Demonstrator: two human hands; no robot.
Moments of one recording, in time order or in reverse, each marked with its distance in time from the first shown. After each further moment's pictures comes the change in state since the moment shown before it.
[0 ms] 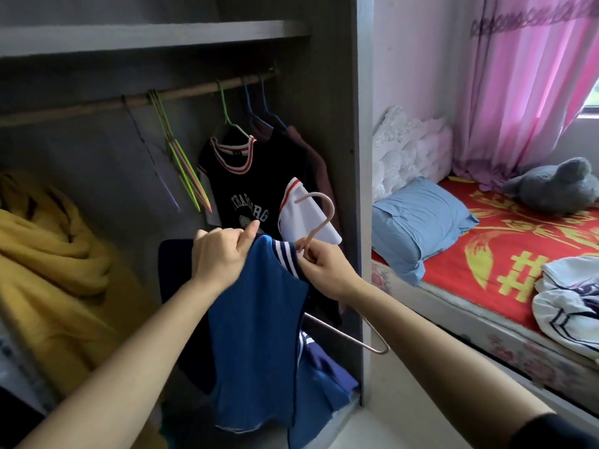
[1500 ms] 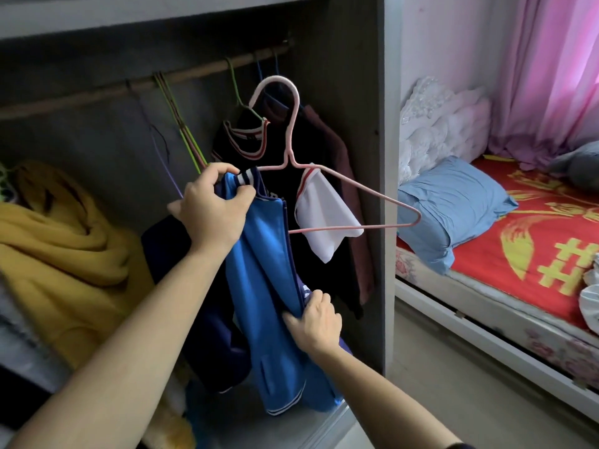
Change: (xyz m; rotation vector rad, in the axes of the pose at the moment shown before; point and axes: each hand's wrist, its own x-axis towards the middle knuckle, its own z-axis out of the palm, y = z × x) left_hand 0.046 0.019 -0.027 -0.195 0.370 -0.298; right_hand -0.031 0.081 0.150 -0.335 0.063 0.556
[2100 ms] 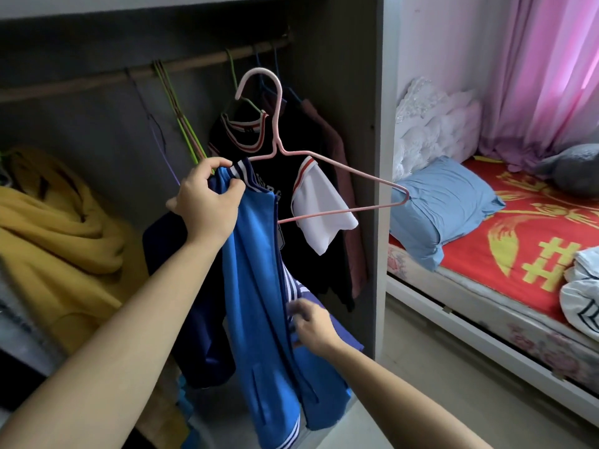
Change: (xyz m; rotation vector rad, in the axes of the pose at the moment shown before) left_hand -0.008 -0.007 -0.008 -0.084 -0.012 -0.059; right_hand -0.022 0.017 -0.017 0.549 -0.358 -0.005
